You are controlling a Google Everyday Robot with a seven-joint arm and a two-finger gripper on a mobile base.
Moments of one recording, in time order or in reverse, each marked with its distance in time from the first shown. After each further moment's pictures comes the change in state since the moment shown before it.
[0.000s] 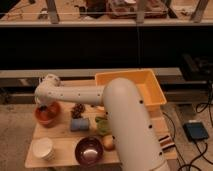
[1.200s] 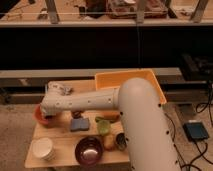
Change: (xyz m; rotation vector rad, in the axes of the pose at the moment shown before) arm -0.057 0.035 -0.024 -0.034 -0.006 0.073
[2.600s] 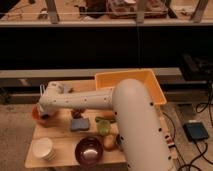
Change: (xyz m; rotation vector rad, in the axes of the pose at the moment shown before) arm 0.002 -0.012 0.016 0.040 -0.034 -0.022
